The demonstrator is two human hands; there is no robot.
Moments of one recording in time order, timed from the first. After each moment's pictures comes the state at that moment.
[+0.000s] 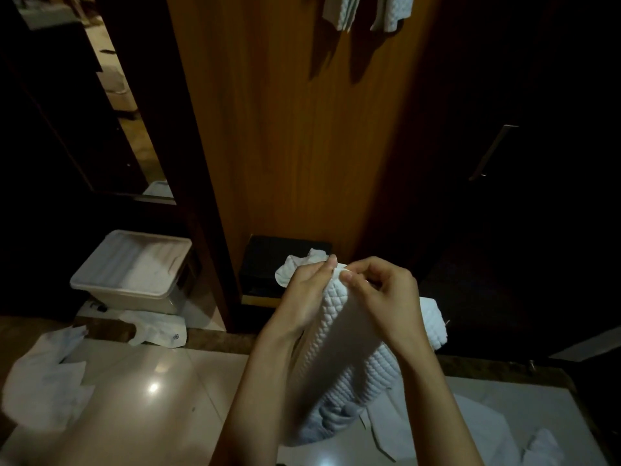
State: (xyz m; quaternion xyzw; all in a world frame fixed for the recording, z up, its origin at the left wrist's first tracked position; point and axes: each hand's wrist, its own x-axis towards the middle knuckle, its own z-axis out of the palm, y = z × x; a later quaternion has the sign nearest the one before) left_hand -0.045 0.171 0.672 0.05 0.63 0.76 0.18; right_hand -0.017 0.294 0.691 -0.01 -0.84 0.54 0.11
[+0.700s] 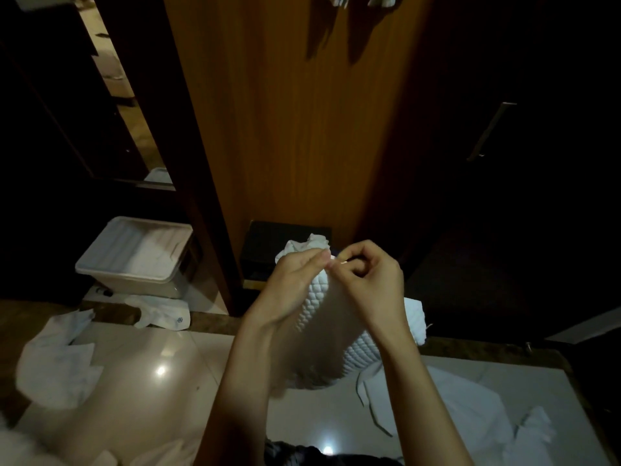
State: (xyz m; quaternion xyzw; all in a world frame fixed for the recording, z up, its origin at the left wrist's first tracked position) left_hand -0.031 0.161 0.664 0.12 0.70 0.69 0.14; right_hand 0.000 0.286 0.683 -0.04 -0.80 0.59 0.12
